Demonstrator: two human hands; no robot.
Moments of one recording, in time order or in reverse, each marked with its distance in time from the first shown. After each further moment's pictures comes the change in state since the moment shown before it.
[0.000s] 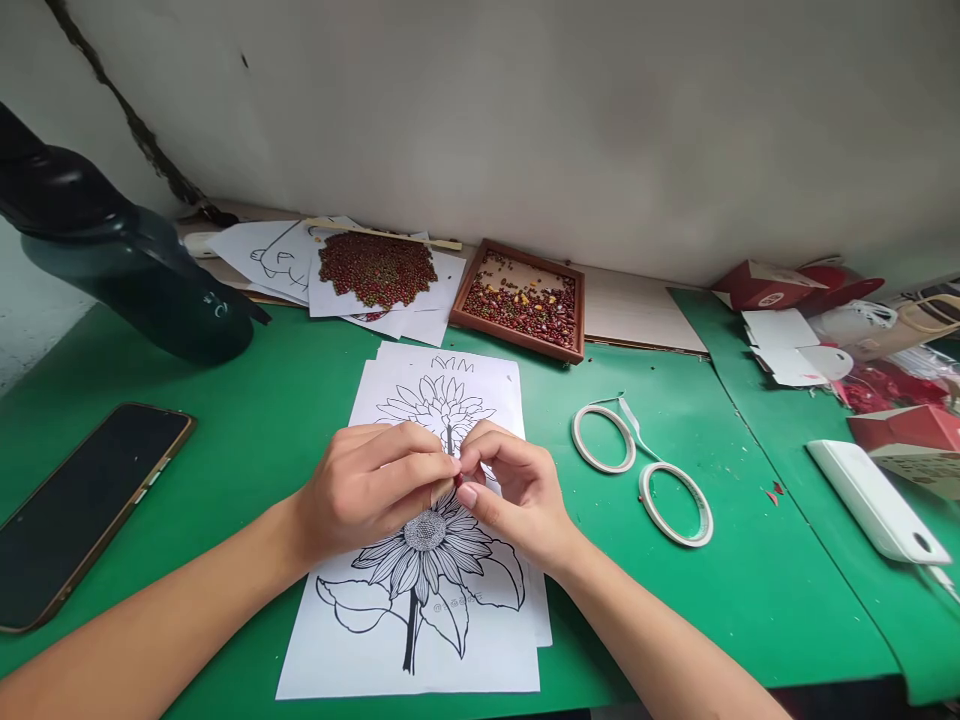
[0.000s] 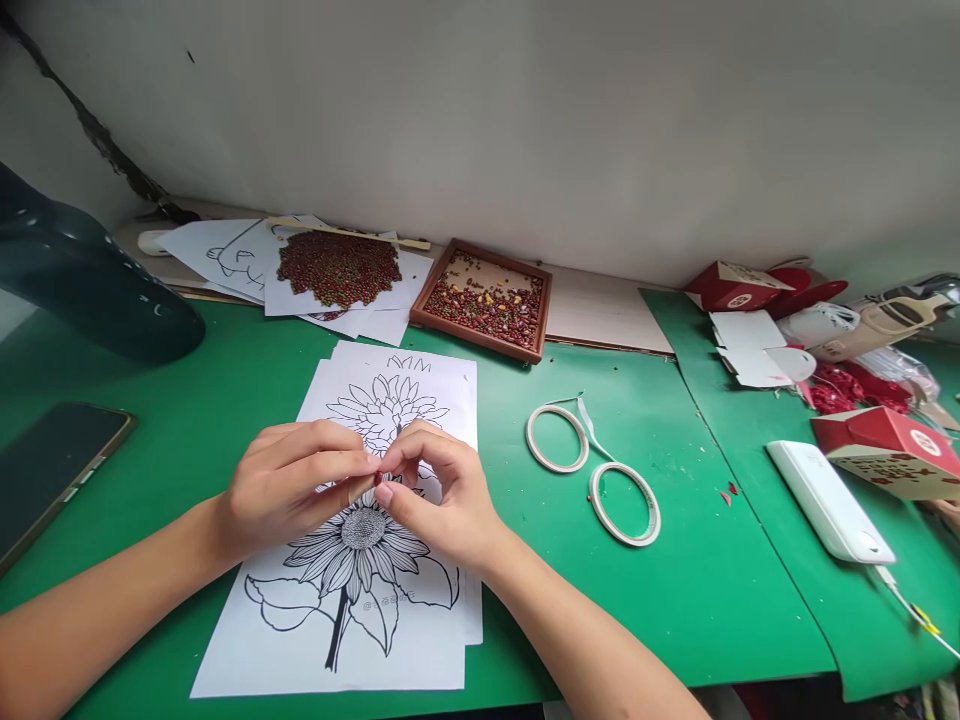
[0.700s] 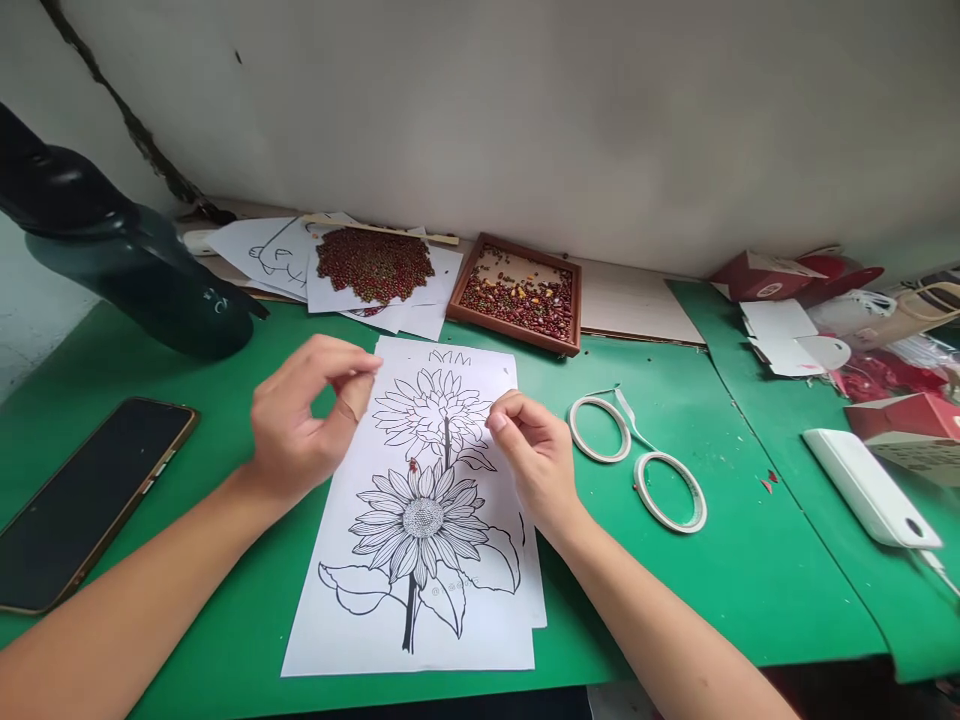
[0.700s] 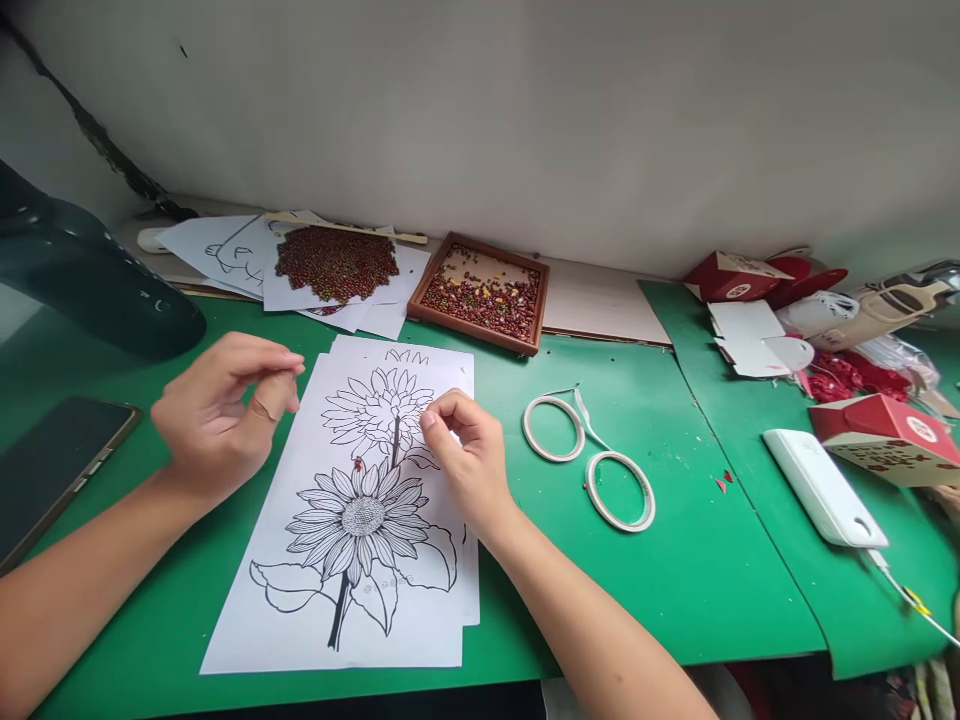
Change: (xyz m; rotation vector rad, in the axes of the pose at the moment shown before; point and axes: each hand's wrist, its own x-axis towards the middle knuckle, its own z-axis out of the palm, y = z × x) left_hand 0.009 -0.025 -0.027 0.088 0.334 -0.224; right_hand 0.006 0.009 -0.013 -0.078 0.279 0.047
